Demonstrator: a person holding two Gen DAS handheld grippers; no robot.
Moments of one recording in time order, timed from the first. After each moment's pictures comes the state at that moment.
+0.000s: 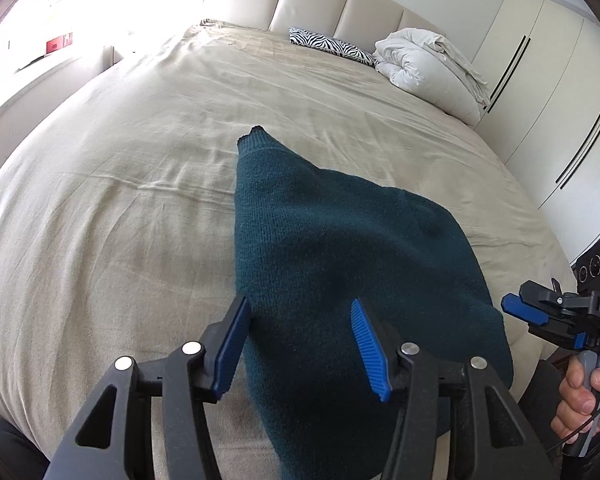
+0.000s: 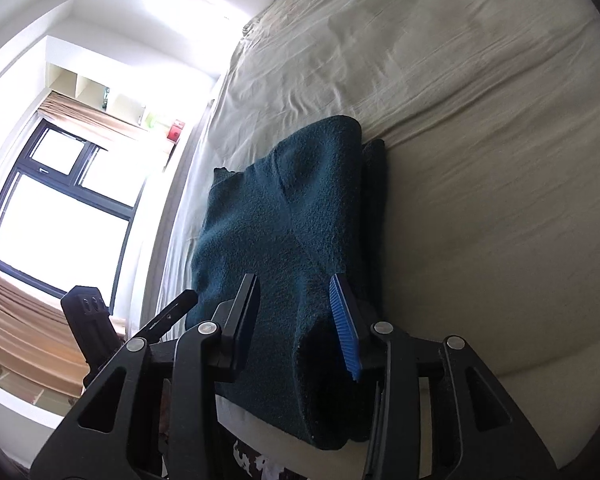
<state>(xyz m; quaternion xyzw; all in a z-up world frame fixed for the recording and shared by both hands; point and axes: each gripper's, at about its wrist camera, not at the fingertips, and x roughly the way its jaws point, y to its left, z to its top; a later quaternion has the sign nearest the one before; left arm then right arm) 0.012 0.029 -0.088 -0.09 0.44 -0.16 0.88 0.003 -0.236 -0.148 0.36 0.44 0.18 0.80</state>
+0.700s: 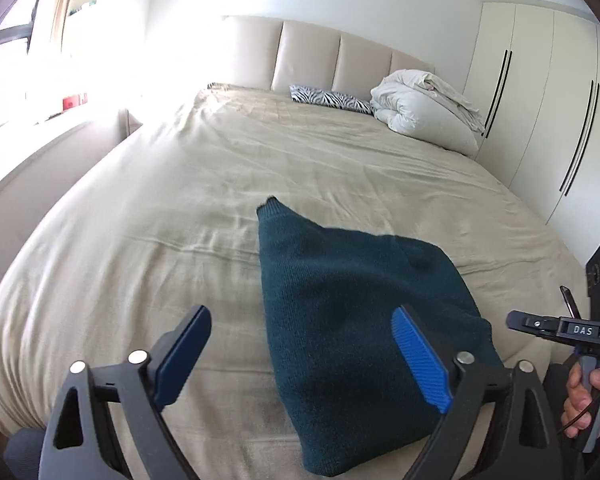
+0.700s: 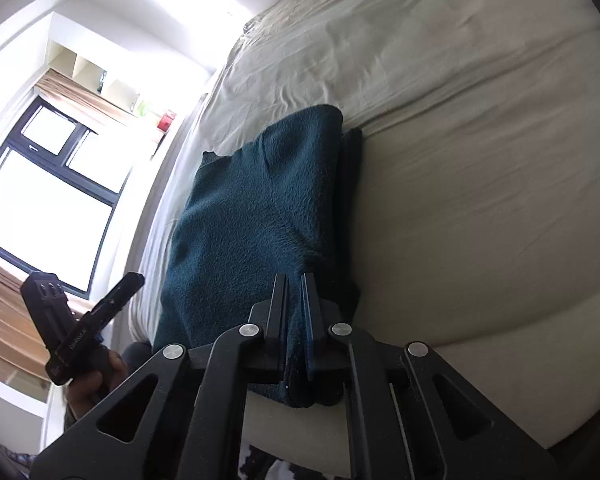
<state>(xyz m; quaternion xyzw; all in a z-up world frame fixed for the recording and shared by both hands) -0.035 0.039 -0.036 -0.03 0.32 -0.11 0.94 -0.007 -0.231 -0.145 0.28 0.44 0.13 0.84</state>
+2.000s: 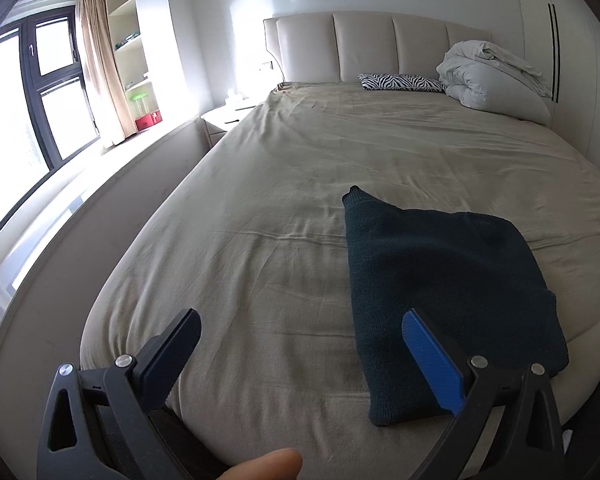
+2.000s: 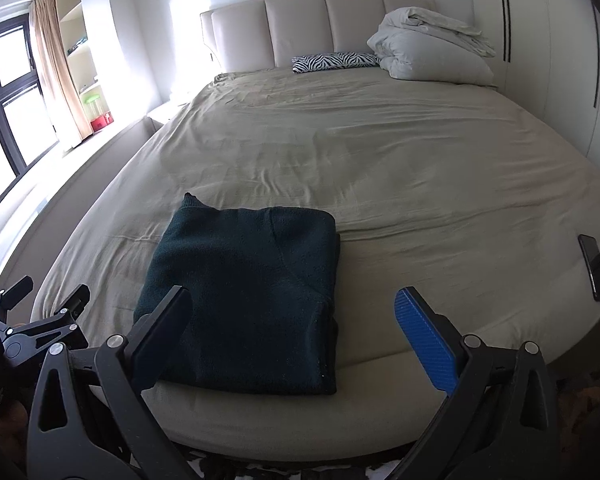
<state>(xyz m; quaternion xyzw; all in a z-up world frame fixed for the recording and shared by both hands) -0.064 0.037 -0.031 0.04 0.37 0.03 0.93 -0.053 -0.120 -0.043 0.08 0.36 -0.04 0.93</state>
